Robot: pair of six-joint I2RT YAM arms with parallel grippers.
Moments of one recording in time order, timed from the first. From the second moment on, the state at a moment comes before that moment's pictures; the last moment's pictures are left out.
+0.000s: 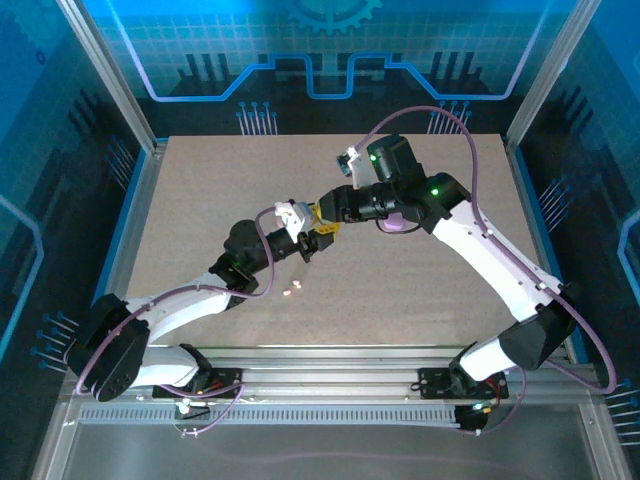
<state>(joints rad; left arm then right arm) -0.62 1.30 0.62 0.78 0.35 -0.01 0.63 1.48 1.60 -0.81 -0.48 0.51</state>
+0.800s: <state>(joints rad) -0.62 1.30 0.62 0.81 0.34 -0.01 0.63 1.42 1.59 -0.80 -0.45 0.51</state>
